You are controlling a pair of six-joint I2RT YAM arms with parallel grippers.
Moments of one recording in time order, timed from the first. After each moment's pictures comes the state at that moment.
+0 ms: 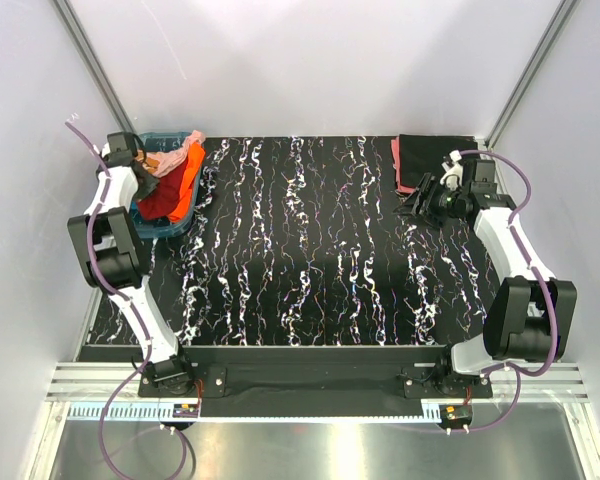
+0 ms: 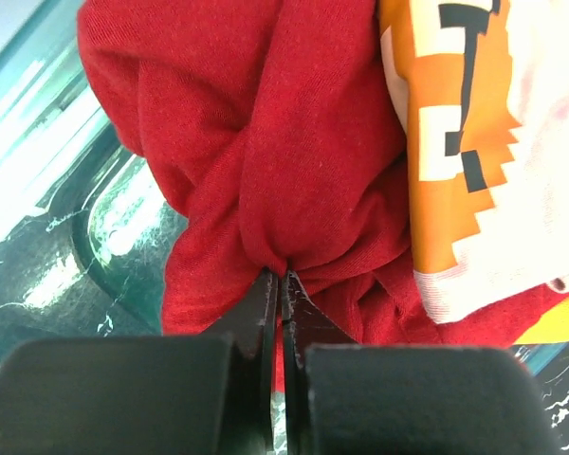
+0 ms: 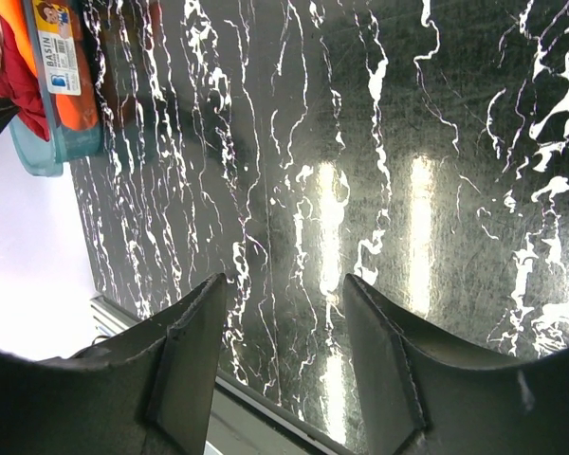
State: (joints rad) left arm 0.28 2.01 1.65 -0.54 -0.16 -0.52; right arm -0.07 1.47 1.14 -0.52 -0.62 0.43
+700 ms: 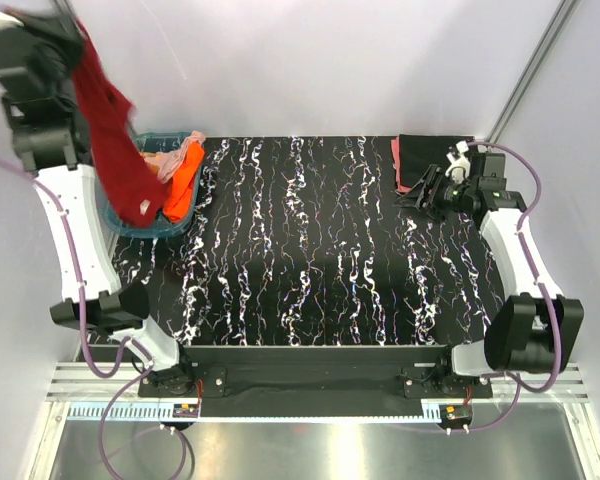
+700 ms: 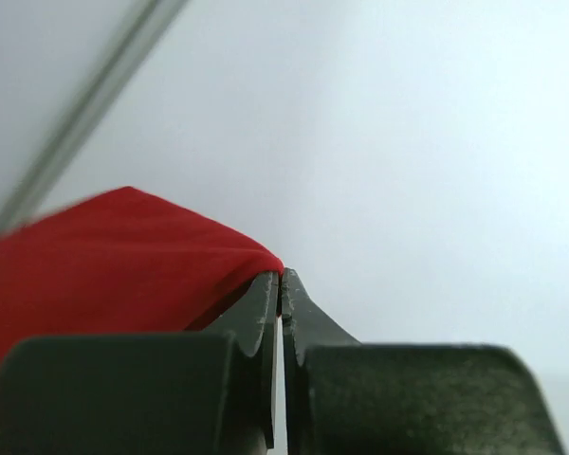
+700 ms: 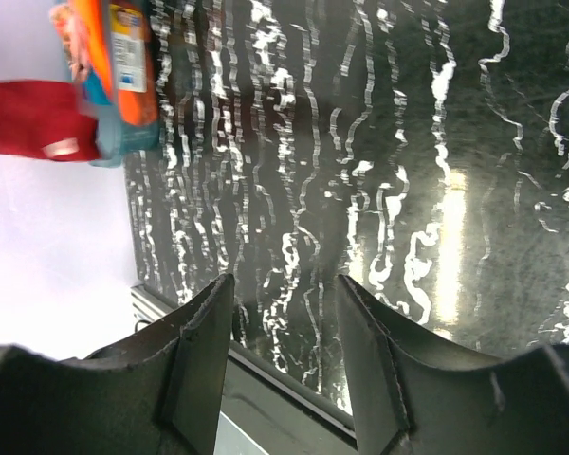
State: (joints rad) left arm 0.23 1.66 2.25 -0.43 -0.11 -0.79; right arm -0.07 1.42 1.21 -0.58 -0.68 0.49
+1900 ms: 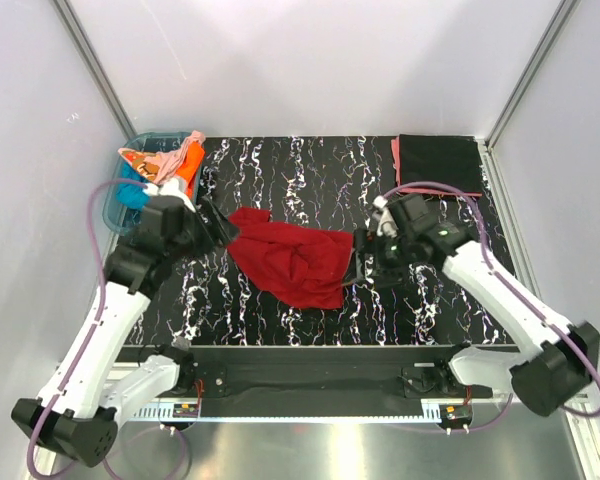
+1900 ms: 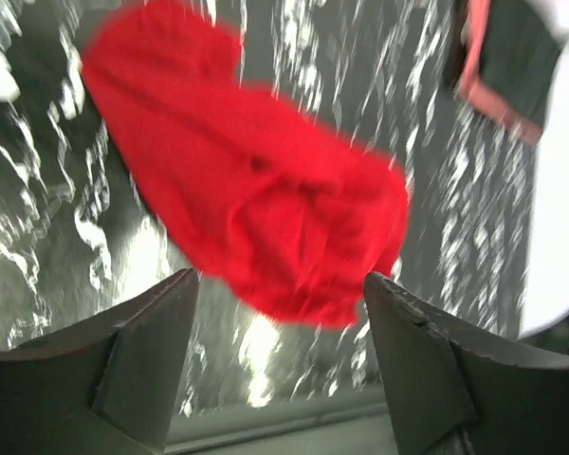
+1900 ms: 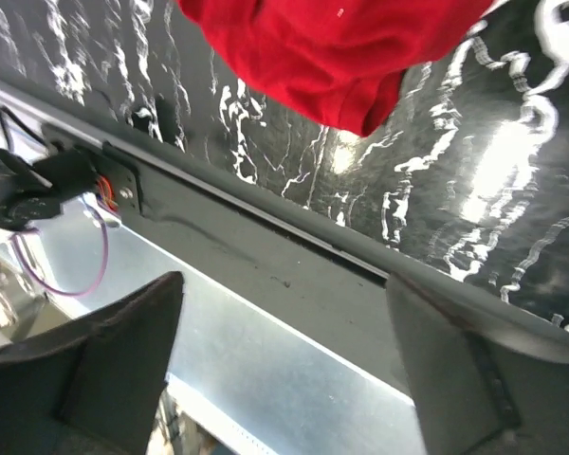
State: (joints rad) left arm -0.31 0.93 1.06 -0.75 0.04 -0.71; right arm 0.50 1.20 1.11 -0.95 -0.39 0.53
